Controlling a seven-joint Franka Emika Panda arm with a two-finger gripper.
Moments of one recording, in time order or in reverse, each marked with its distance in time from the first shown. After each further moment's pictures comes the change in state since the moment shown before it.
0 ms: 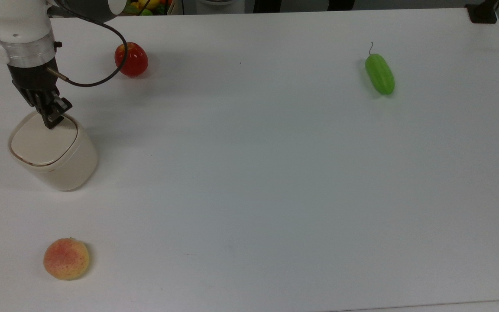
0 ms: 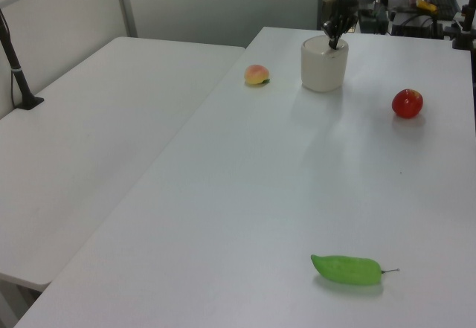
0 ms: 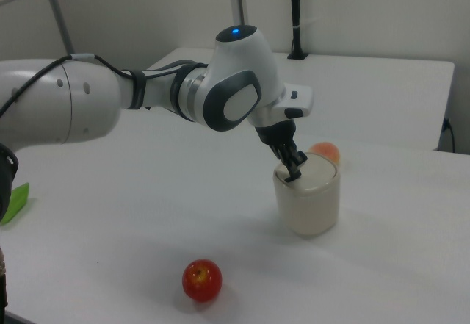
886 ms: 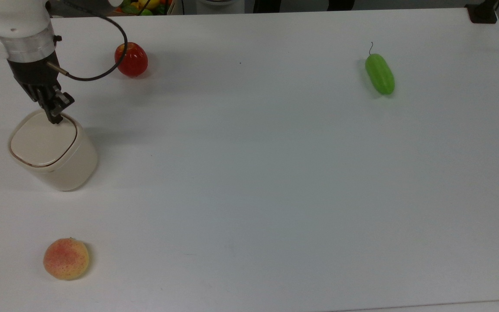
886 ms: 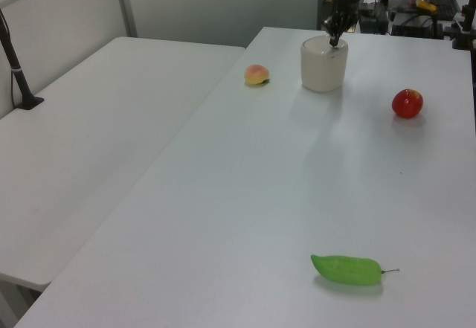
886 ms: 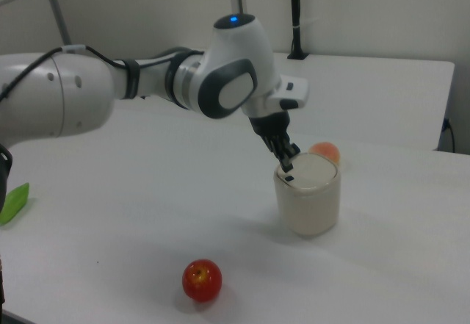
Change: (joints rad) arm 0.008 -0.015 0.005 0.033 0.022 -0.083 0.000
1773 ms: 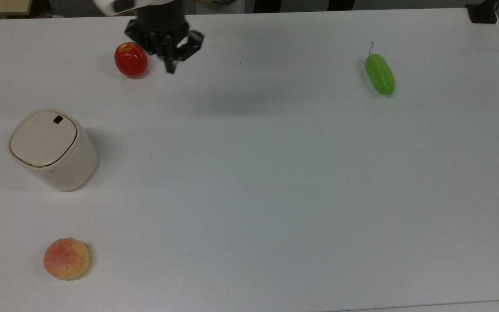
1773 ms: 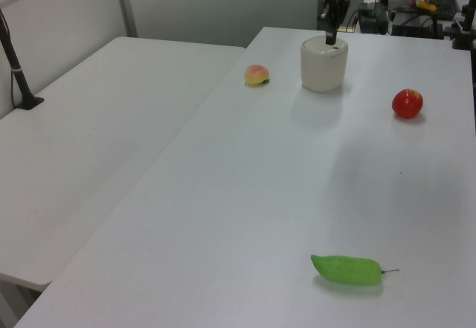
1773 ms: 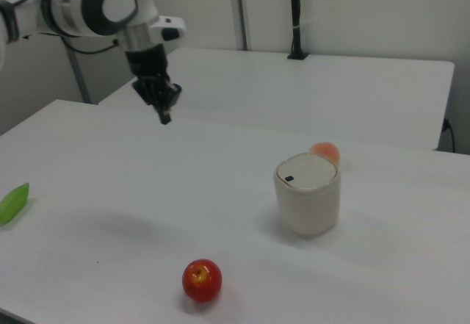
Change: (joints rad) arm 0.338 -0.209 0.009 0.023 0.000 -0.431 -0.093
